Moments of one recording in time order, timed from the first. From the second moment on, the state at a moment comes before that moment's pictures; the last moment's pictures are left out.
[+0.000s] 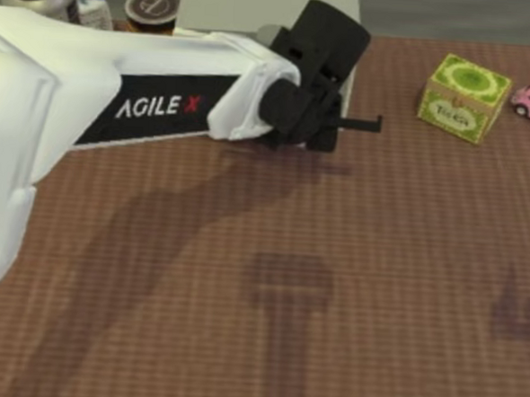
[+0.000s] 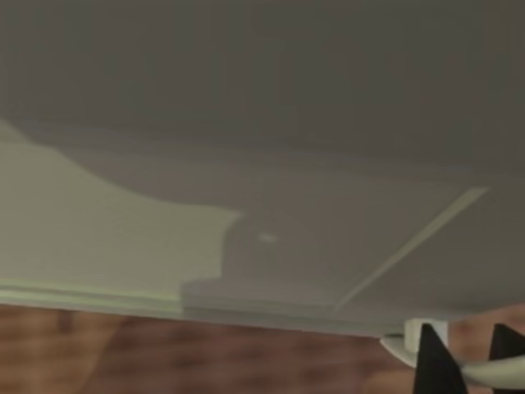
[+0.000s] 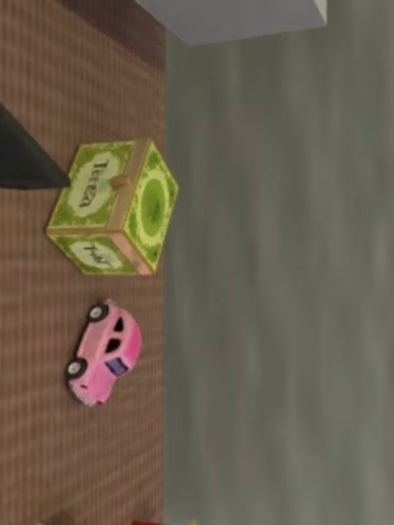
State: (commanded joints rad) left arm -0.69 2.16 1.57 -0.33 -0.31 -0.43; right arm 0.00 0.00 0.00 0.00 0.00 0.00
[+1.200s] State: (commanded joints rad) left arm -0.68 2.12 1.51 -0.30 -0.28 -0.39; right arm 0.00 0.00 0.00 0.00 0.00 0.00
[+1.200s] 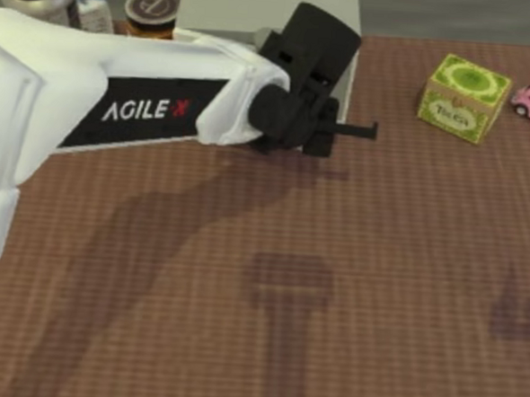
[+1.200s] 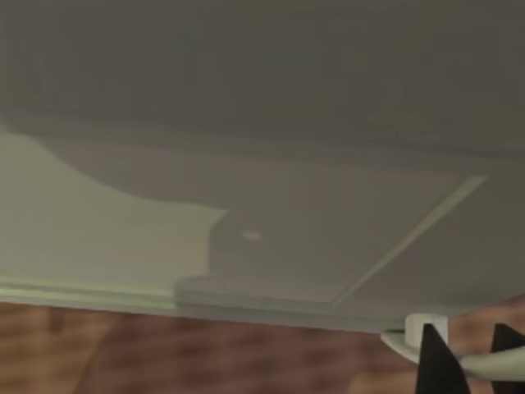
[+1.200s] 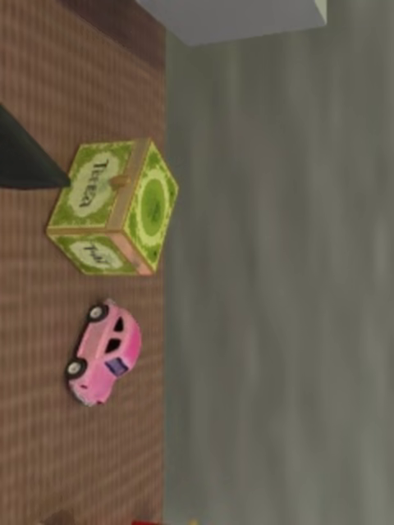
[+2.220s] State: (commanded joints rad) left arm -0.67 2.10 1.48 -0.27 -0.26 -0.36; right arm 0.00 0.00 0.00 0.00 0.00 0.00
